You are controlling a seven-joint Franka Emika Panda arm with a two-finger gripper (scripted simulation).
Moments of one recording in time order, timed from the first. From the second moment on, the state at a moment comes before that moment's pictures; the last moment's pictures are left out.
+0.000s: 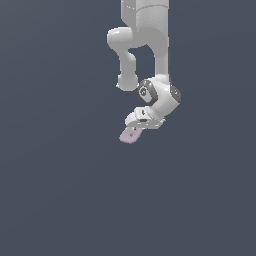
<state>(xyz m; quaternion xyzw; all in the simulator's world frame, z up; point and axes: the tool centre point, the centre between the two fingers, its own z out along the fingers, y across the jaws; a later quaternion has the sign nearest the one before) -0.136 0.053 0.049 0.96 0.11 -0.08 0.23</state>
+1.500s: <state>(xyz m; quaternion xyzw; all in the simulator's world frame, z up) -0.069 0.129 0.100 0.97 0.11 -0.08 0.23</state>
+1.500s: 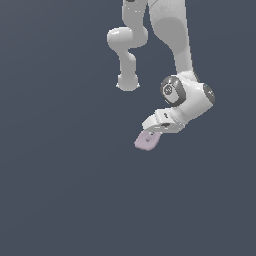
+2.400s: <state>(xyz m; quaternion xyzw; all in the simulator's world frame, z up) -0.006 0.194 0.145 0.96 0.11 -0.08 0.23</state>
